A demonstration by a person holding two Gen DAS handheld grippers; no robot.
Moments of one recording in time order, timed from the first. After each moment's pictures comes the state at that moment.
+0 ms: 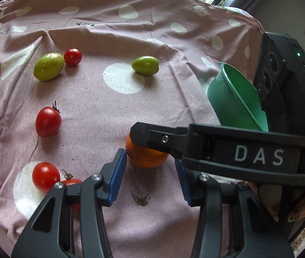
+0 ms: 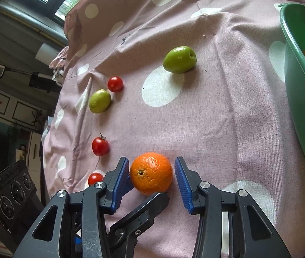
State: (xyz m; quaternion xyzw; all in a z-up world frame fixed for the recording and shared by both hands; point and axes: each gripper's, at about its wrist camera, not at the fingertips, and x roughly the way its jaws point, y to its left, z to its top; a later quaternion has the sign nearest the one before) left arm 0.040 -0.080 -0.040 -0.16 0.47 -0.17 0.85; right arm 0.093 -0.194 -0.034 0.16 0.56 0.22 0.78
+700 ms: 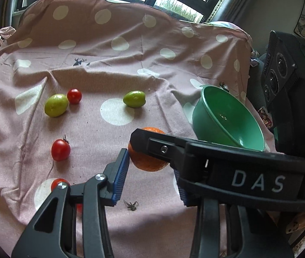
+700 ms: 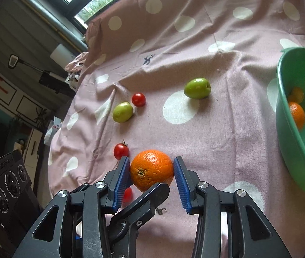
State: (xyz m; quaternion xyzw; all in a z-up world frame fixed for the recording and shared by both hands) left arm 0.019 -0.087 0.014 -0.13 0.39 -0.16 0.90; right arm 0.069 -0.193 0.017 0.12 0.49 0.24 0.83
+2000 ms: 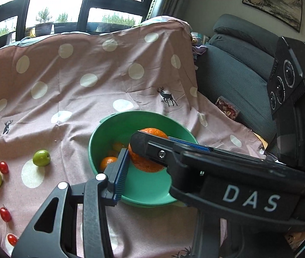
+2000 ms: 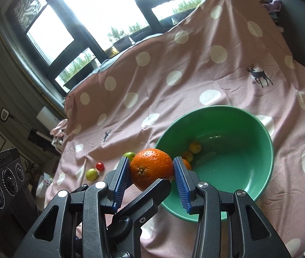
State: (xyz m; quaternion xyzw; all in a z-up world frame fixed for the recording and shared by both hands) left arm 0.048 -0.249 0.078 -0.04 0.34 -0.30 0.89; right arm 0.046 -0.351 0.086 0.20 0.36 0.13 0.90
